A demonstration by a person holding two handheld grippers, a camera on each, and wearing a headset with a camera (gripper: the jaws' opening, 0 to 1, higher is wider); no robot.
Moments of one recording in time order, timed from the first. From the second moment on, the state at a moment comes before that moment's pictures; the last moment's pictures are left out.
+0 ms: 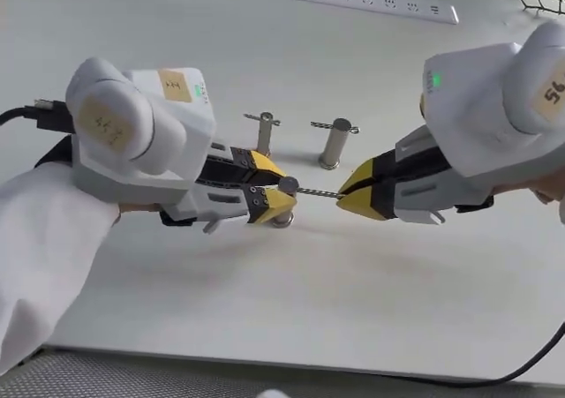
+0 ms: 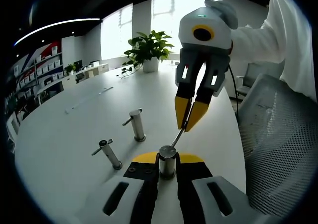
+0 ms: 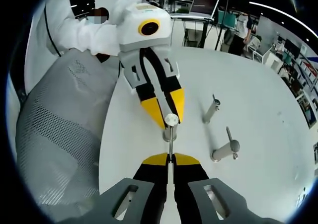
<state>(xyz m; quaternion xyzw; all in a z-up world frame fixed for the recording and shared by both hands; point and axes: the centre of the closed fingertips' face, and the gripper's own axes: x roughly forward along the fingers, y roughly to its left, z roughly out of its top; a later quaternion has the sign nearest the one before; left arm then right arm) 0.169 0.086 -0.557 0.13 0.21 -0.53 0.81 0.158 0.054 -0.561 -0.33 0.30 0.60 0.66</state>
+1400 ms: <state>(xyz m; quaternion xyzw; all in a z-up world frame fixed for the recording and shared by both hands) 0.173 0.089 -0.558 0.13 0.21 -0.52 0.82 0.164 0.068 -0.566 -0.34 0.30 0.60 0.66</state>
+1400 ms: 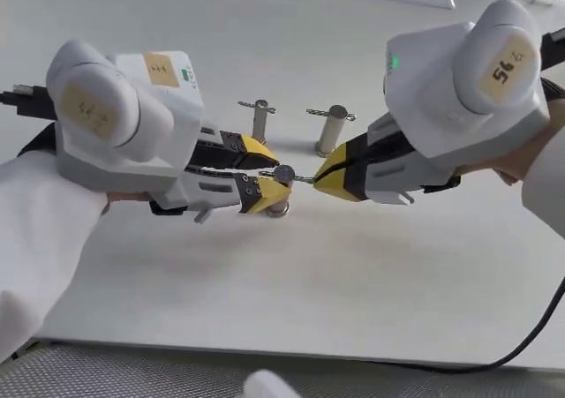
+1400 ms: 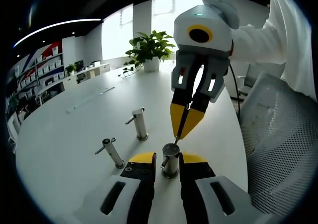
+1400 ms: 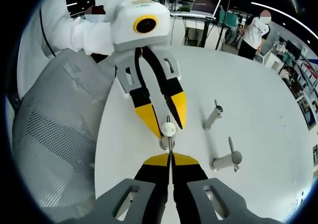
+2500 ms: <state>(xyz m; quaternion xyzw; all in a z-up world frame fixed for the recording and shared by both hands) 0.158 0.110 -0.547 0.10 0.23 -0.53 0.81 0.161 0.097 -0.572 -0.26 0.30 0.60 0.69</state>
